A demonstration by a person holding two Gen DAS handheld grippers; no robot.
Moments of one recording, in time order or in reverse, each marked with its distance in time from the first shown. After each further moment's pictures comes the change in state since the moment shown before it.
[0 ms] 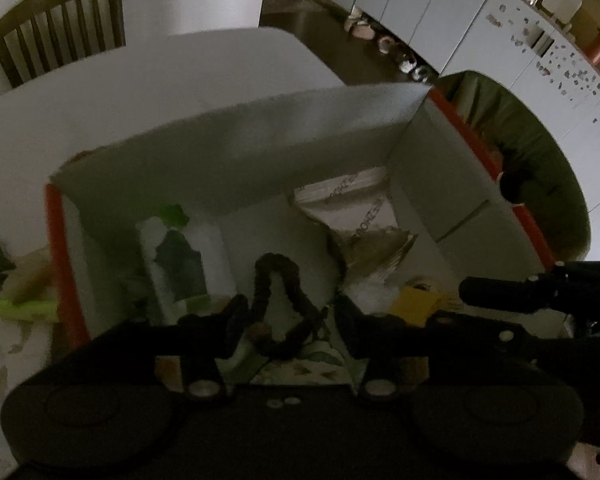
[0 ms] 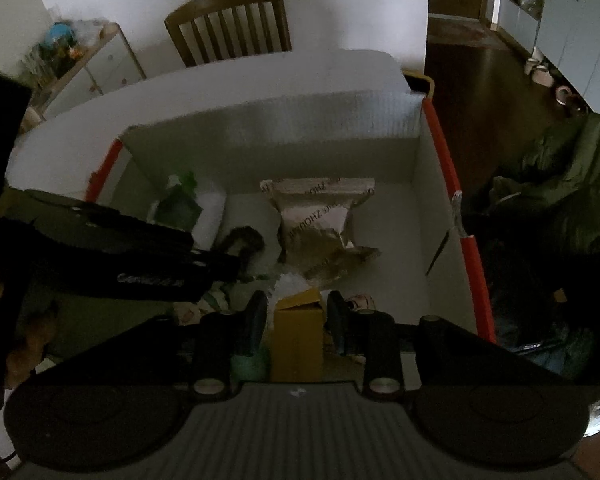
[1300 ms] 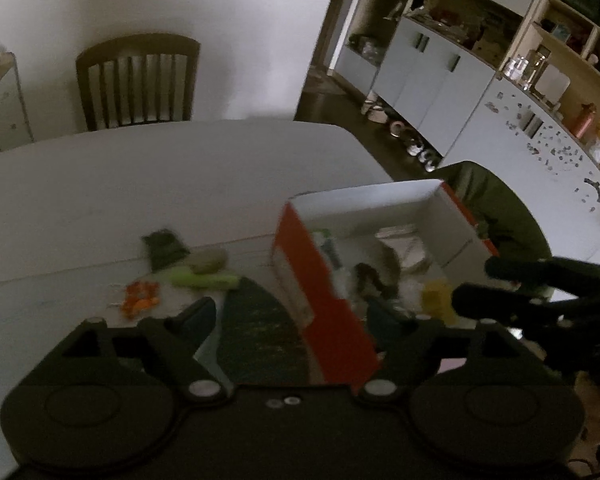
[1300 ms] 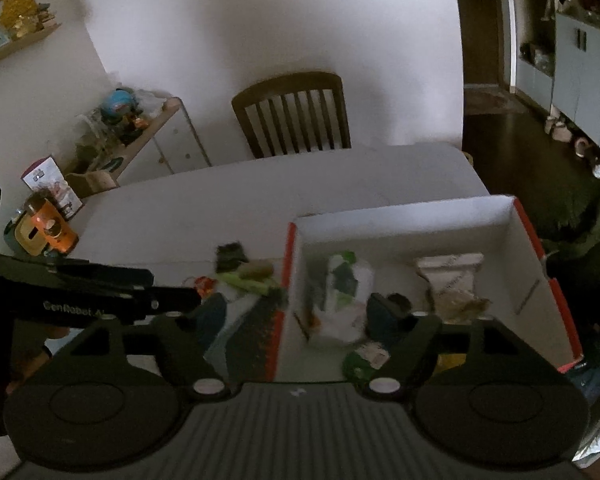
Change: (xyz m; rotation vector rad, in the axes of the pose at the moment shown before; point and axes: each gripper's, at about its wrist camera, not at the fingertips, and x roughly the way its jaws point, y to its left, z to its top) left arm -0.173 0.115 -0.080 -0.078 -0.246 -0.001; right arm -0.092 0.142 -0.008 0.008 -0.254 0.090
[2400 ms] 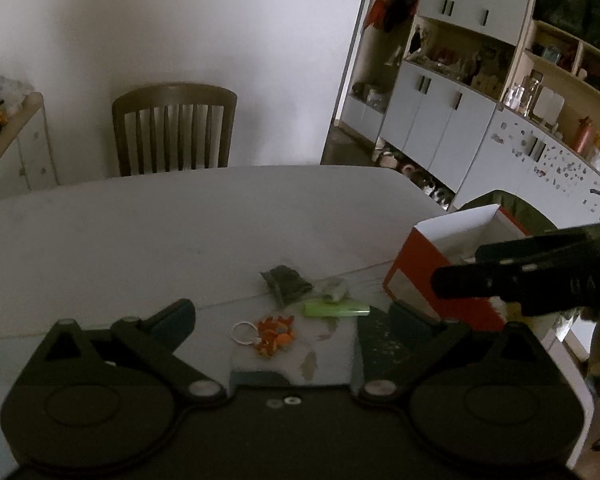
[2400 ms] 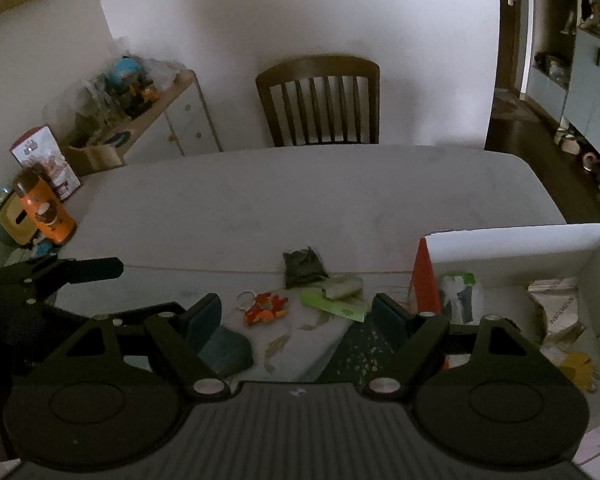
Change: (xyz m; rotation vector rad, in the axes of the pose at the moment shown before) left arm -0.012 0.139 -0.025 0.076 -0.183 0.010; right arm 0.098 0.134 0.019 -0.052 0.052 -0.064
